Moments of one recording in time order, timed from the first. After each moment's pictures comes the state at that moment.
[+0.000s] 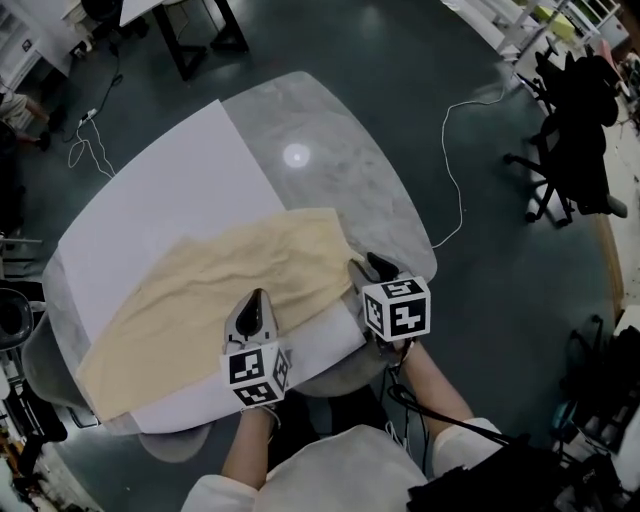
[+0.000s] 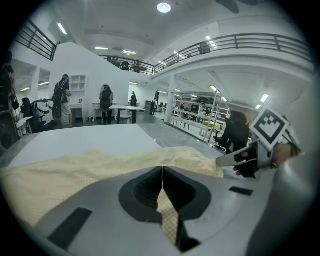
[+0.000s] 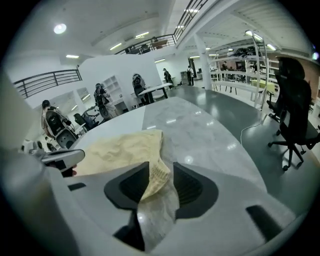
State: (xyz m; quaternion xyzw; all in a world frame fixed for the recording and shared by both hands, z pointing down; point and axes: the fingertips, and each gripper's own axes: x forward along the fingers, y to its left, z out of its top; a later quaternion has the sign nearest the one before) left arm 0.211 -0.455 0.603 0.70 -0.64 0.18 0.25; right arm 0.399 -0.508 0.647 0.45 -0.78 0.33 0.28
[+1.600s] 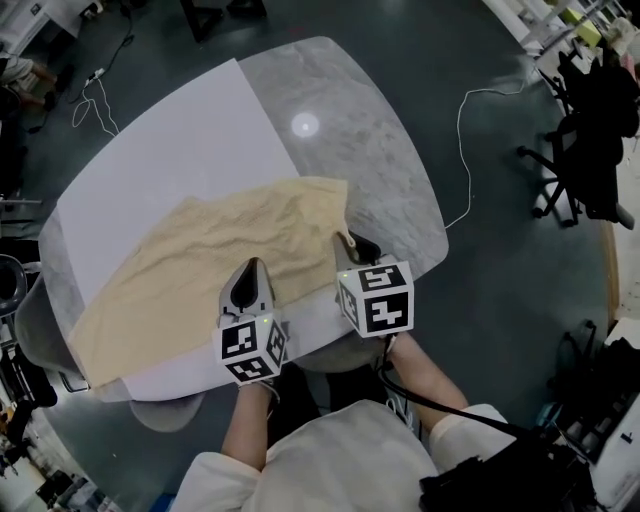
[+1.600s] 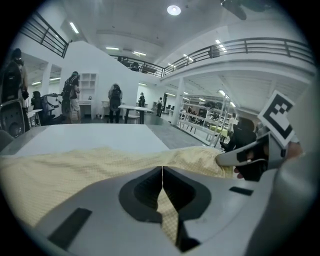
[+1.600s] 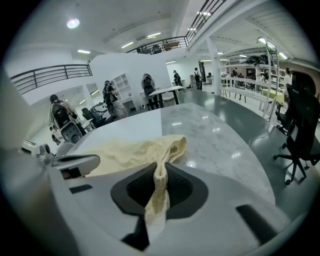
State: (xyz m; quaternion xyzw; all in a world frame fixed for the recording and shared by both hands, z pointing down) left arm 0.190 -0.453 0.607 0.68 -0.67 0.15 0.27; right arm 0.335 -0.503 0.620 0.43 -0.80 0.30 0.29
